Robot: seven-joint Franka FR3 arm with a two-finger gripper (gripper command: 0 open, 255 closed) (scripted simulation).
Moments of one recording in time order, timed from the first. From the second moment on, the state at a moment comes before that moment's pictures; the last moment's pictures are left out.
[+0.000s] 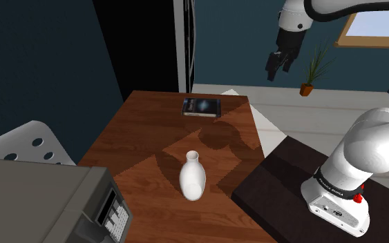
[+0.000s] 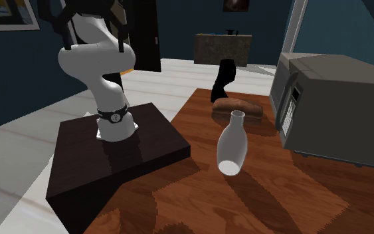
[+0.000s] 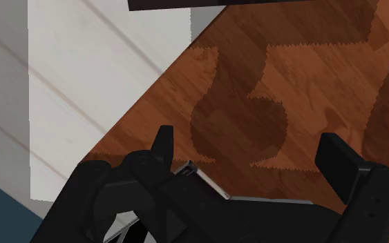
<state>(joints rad) 0.00 -0.79 0.02 -2.44 -0.10 1.69 0.11</state>
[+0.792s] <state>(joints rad) 0.09 -0.69 0.19 -2.55 0.03 1.91 0.31</state>
